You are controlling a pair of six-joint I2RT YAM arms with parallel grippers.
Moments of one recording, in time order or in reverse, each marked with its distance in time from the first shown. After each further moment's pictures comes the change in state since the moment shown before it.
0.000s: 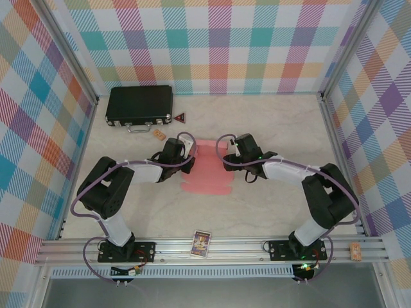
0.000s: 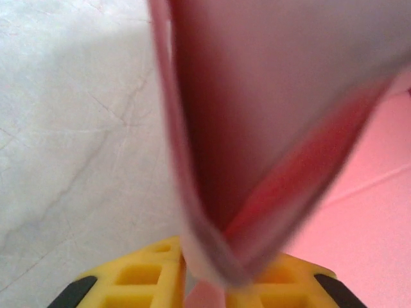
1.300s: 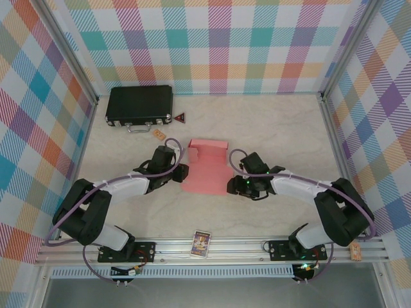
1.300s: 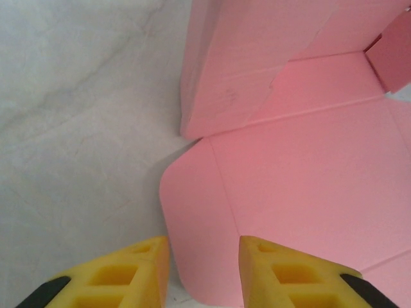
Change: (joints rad) left arm 0.000 -0.277 -0.159 -0.159 0.022 -0.162; right arm 0.038 -0.146 -0.208 -0.170 -0.333 0.485
